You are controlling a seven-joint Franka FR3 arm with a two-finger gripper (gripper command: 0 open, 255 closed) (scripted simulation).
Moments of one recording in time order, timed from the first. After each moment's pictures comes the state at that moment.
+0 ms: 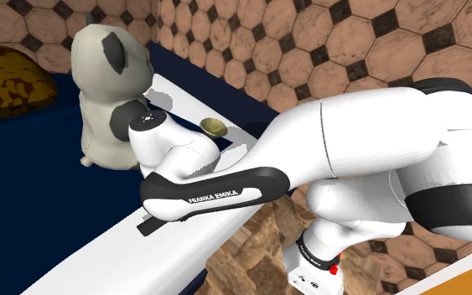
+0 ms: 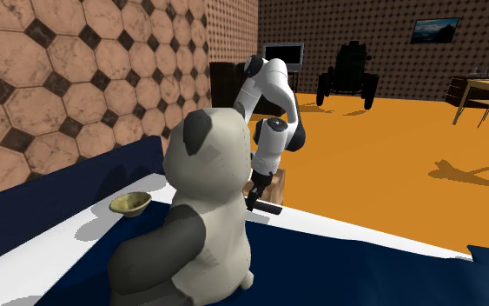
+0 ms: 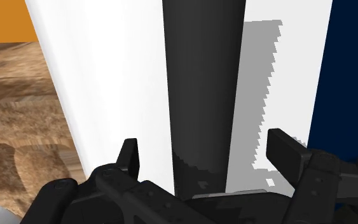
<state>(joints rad) -1.06 -0.47 1.72 -2.26 0.36 2.13 1.98</state>
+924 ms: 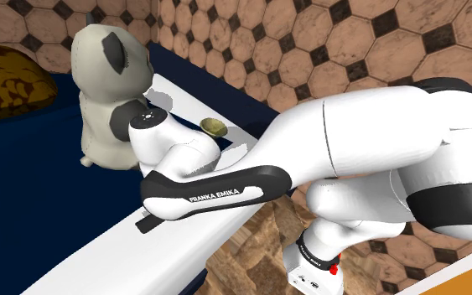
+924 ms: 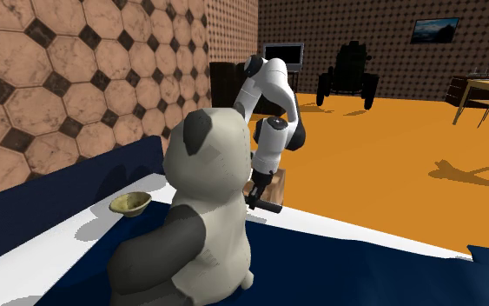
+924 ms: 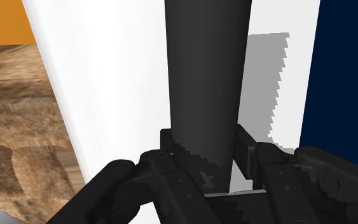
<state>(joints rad) -1.05 -0.47 1.71 -2.26 0.36 2.14 1.98</state>
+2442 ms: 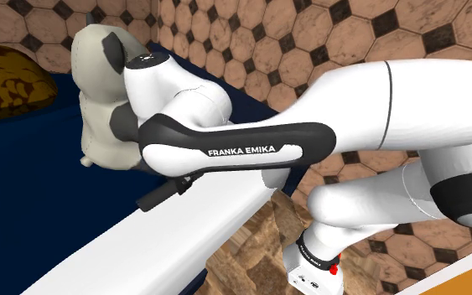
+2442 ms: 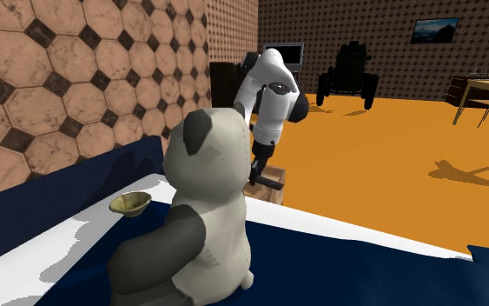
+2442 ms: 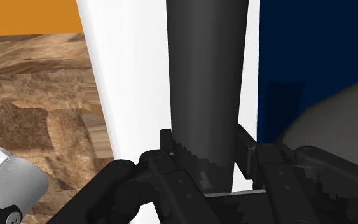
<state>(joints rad) -0.79 -0.45 1.38 -2.14 0.28 1.88 1.99</state>
